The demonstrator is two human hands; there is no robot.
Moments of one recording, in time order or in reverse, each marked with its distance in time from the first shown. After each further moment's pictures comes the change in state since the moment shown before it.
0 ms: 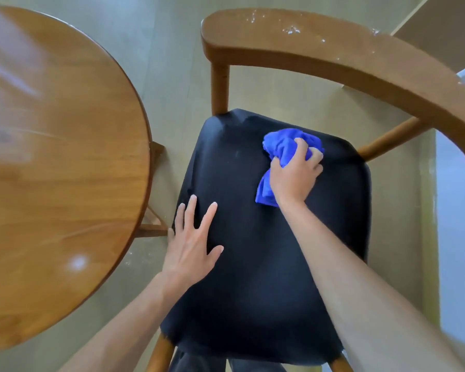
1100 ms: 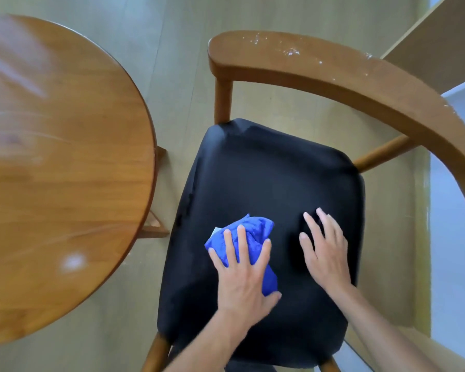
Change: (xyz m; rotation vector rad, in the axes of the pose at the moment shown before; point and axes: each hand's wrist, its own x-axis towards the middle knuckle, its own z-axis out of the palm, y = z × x) left_hand -0.042 0.106 0.020 0.132 0.013 0.080; right_hand -0.072 0.121 -0.068 -0.236 -0.298 -0.300
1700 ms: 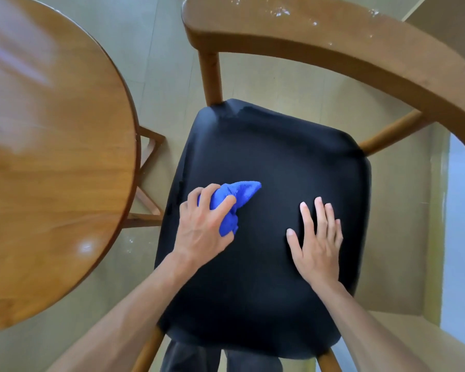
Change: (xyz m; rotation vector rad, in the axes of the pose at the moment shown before) left_hand 0.060 -0.070 -0.017 -0.025 0.378 0.123; right_hand -0.006 0.026 0.049 -0.165 0.089 -0.055
